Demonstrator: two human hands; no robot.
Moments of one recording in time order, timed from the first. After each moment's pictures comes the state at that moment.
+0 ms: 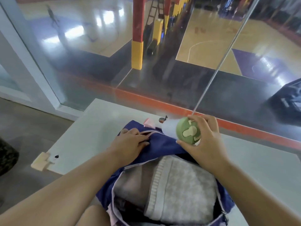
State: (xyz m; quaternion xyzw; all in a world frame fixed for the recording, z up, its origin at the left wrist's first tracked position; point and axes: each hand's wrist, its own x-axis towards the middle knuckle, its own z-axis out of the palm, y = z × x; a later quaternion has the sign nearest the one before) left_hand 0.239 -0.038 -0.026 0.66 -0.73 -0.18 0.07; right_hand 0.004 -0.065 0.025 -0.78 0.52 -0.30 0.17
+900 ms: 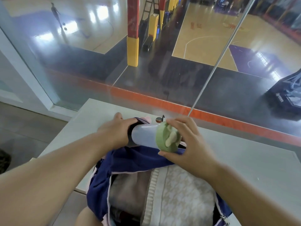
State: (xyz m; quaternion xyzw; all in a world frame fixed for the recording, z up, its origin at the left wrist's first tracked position) left_hand 0.264 -0.080 -0.006 0.72 -0.66 -0.22 0.04; right_hand 0.022 -0.066 0.026 -0.84 0.42 -0.25 0.24
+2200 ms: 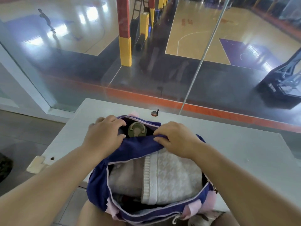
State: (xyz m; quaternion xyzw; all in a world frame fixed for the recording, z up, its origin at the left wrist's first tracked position) left_hand 0.258 -0.018 0.013 0.72 -0.68 -0.08 0.09; right_hand 0.032 -0.066 0.022 -0.90 0.40 -0.05 0.15
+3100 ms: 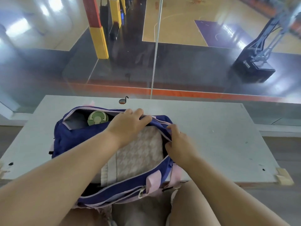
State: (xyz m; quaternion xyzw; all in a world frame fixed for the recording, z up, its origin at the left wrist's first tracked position) left_hand 0.099 -0.038 -0.002 0.47 -0.88 0.04 0.04; right_hand -0.092 0.001 -0.030 -0.69 0.66 -0.12 0.26
